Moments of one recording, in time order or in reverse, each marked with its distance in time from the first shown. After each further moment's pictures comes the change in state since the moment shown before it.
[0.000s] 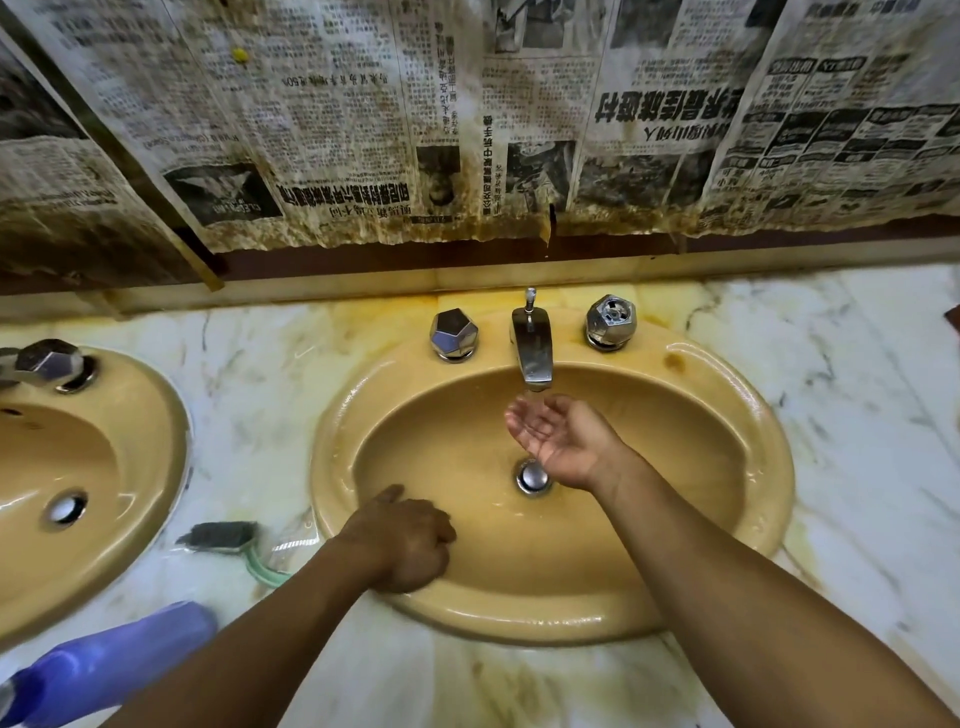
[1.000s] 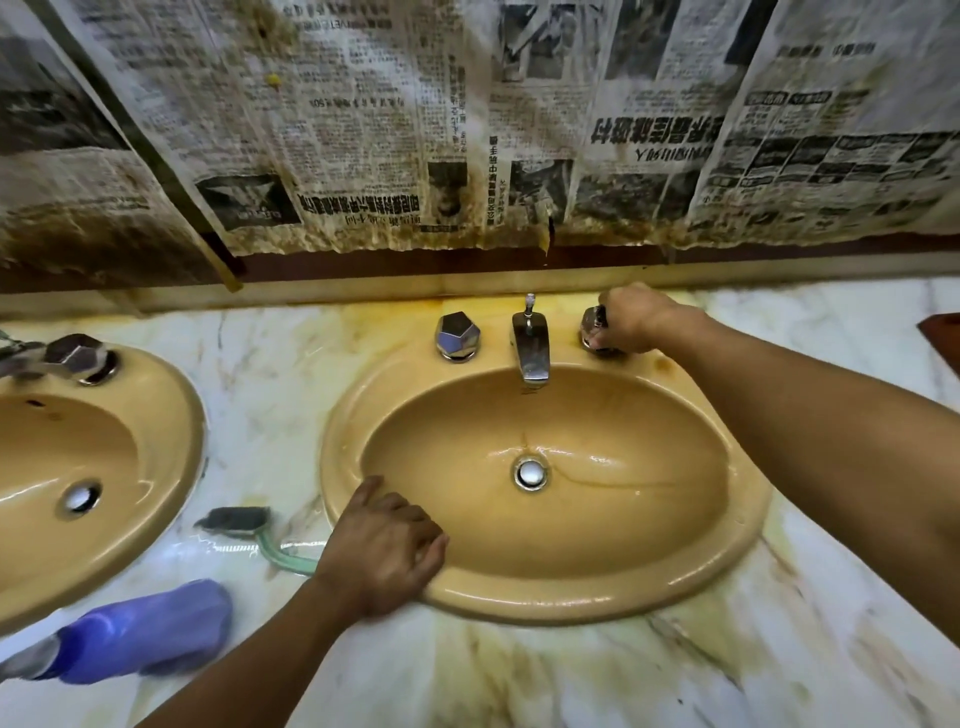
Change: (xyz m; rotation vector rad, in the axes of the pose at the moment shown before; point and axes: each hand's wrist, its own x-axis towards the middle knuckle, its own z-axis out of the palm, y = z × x) left_hand -0.035 -0.008 0.052 0.095 0.680 -0.020; right_hand -0.028 -0.136 0.058 -2.393 0.446 -0.593
